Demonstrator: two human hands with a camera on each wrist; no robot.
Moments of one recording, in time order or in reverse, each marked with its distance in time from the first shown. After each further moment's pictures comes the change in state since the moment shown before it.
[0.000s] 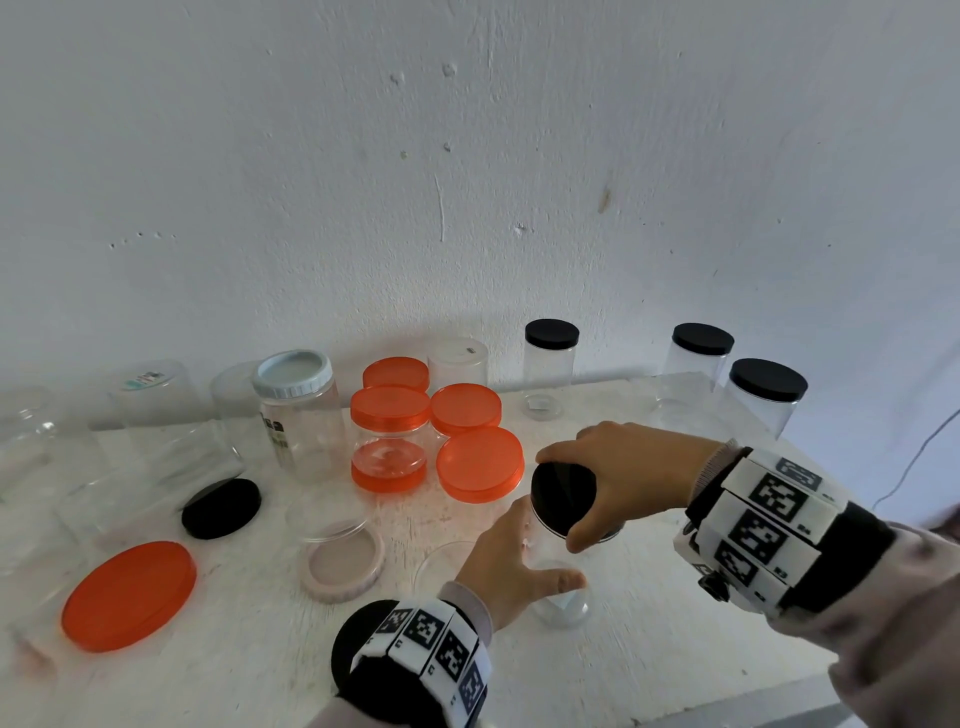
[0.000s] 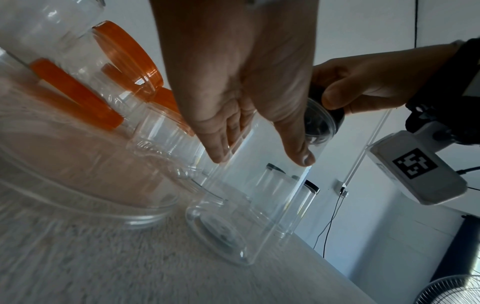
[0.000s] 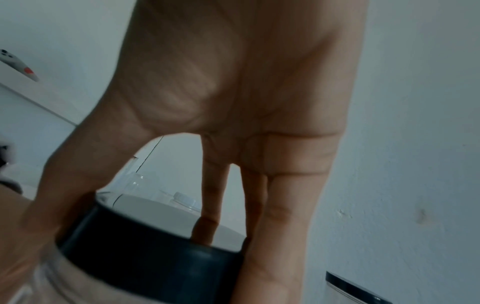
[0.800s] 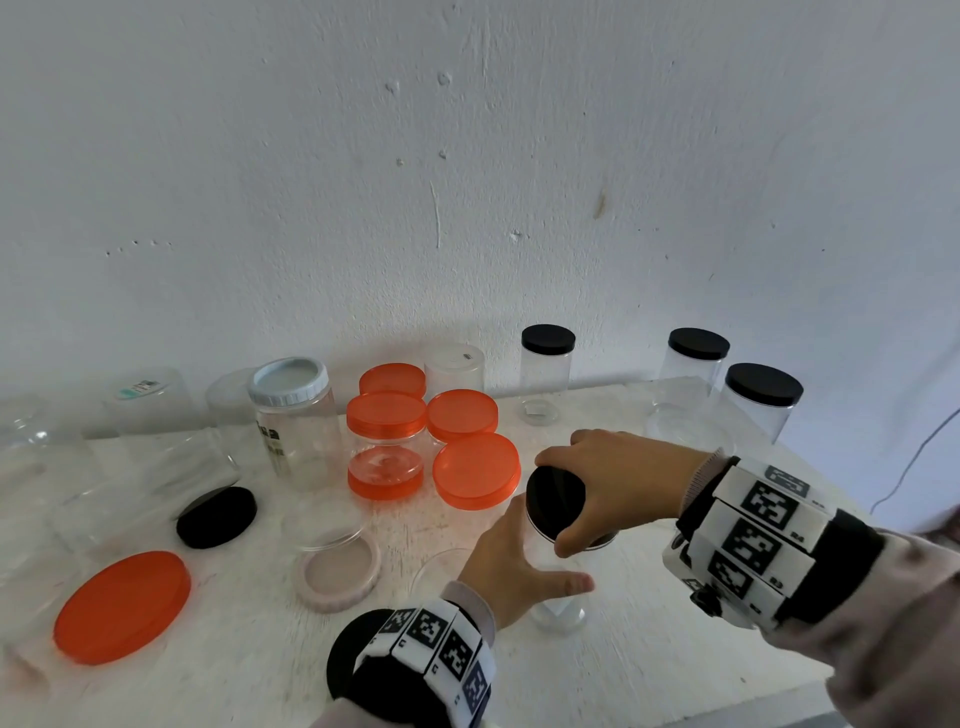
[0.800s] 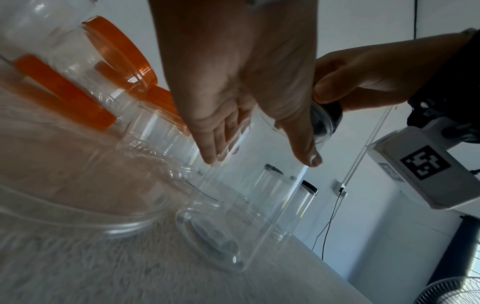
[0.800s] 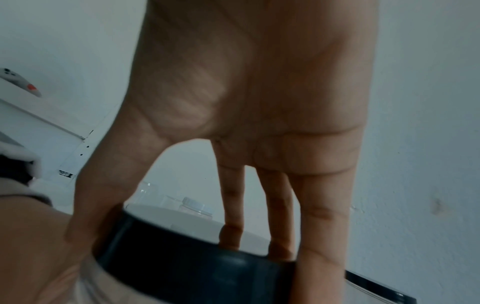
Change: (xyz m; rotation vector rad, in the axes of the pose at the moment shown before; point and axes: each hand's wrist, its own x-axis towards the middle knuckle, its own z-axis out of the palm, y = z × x) left_hand 0.007 0.005 0.002 0.019 0.050 0.058; right_hand 0.000 -0.007 0.001 -0.033 0.005 0.048
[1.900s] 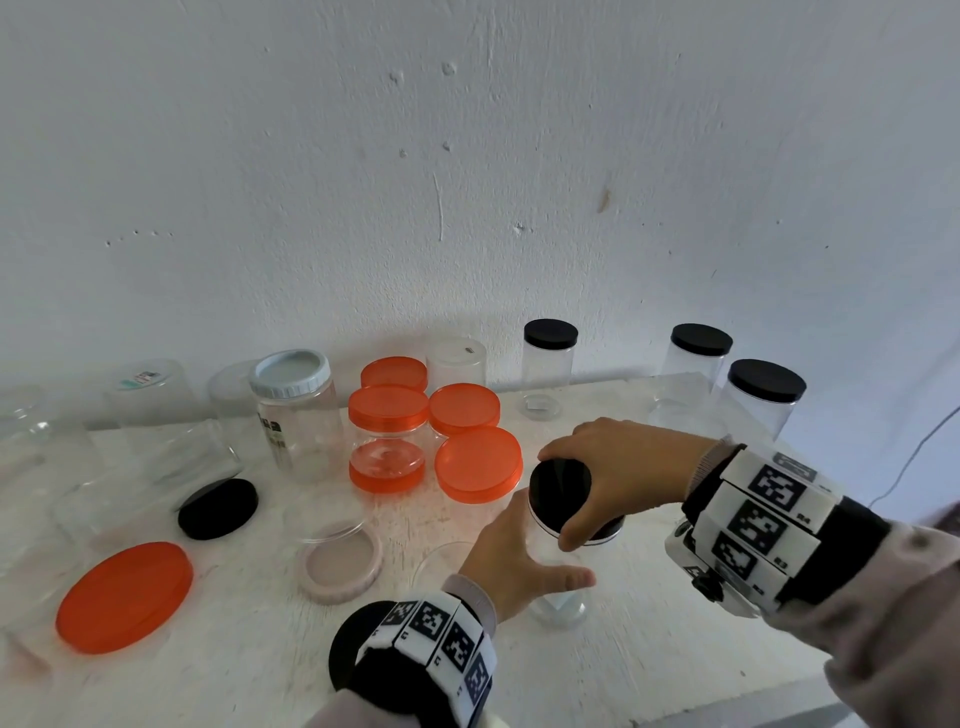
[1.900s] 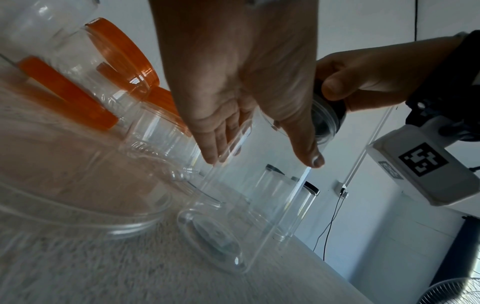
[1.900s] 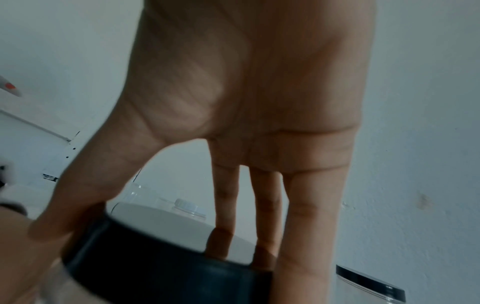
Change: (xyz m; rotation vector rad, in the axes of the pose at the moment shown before) left_hand -0.002 0.001 -0.002 0.005 -0.017 -0.024; right_hand 0.001 0.003 -0.006 0.046 -0.034 0.014
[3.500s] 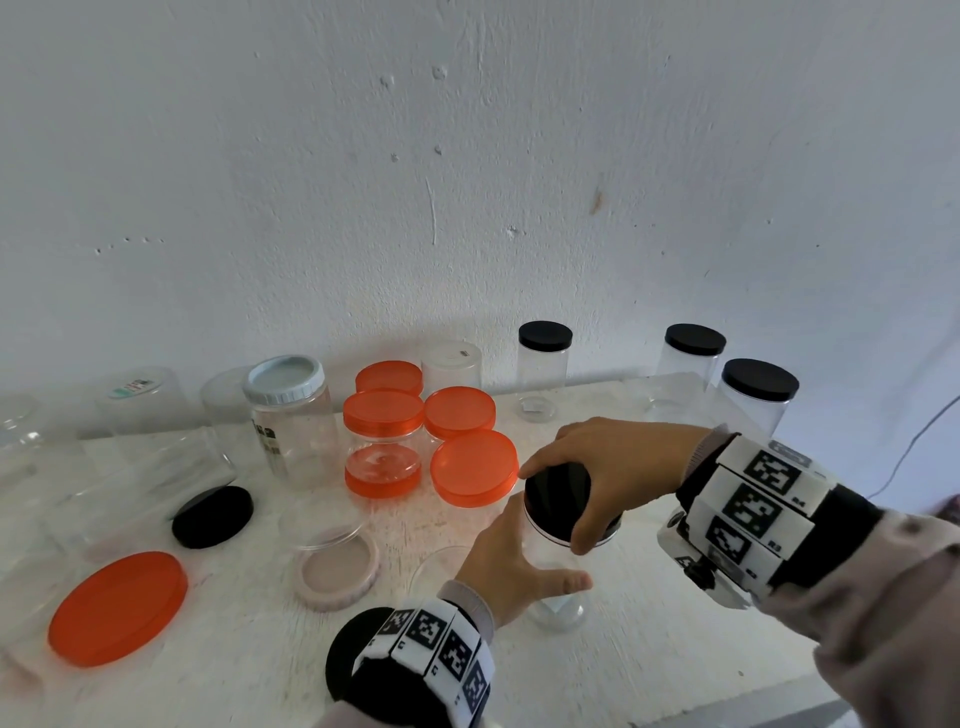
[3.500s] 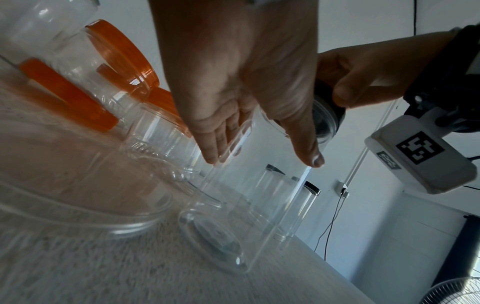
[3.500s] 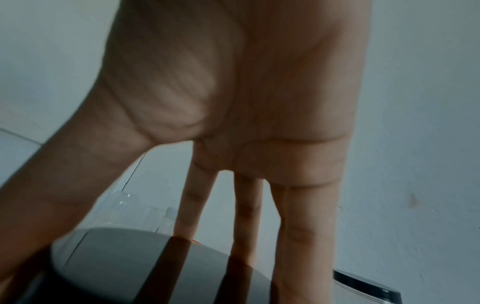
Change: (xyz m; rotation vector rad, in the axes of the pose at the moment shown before) left_hand -0.001 0.005 0.000 -0.005 -0.010 -0.007; right_hand 0.003 0.006 -0.007 0.050 -0.094 -0.064
